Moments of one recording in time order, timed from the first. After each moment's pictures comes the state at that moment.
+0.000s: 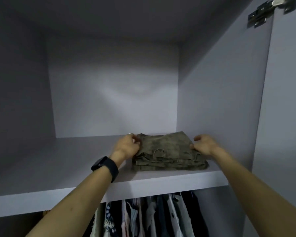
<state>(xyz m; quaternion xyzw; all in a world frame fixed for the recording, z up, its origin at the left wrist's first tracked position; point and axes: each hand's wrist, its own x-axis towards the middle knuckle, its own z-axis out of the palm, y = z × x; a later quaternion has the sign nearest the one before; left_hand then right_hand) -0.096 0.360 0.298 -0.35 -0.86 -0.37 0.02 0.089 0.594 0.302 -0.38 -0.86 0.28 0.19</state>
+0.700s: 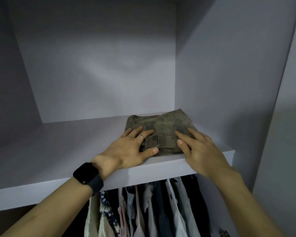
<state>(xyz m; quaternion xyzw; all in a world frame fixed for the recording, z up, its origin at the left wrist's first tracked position) -0.071 0.358 0.259 -0.53 -0.84 -0.10 0.05 0.117 0.530 0.228 -0.23 -0.92 0.10 0.30</state>
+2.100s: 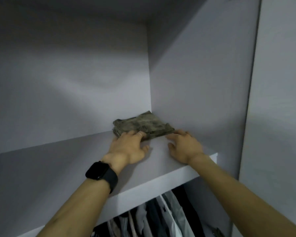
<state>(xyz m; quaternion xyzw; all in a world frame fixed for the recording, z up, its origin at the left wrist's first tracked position) -0.089 0.406 0.302 -0.57 -0.81 -0.11 0.08 0.068 0.549 0.265 -0.38 -0.90 0.03 0.22</state>
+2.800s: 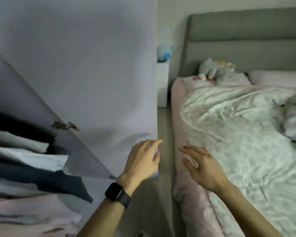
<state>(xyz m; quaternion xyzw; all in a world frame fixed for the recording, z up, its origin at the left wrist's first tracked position) 0.336 0.288 -0.033 -0.89 -0.41 -0.14 -0.15 0.536 0.172 -0.036 -0.73 -0.62 0.16 0.26</state>
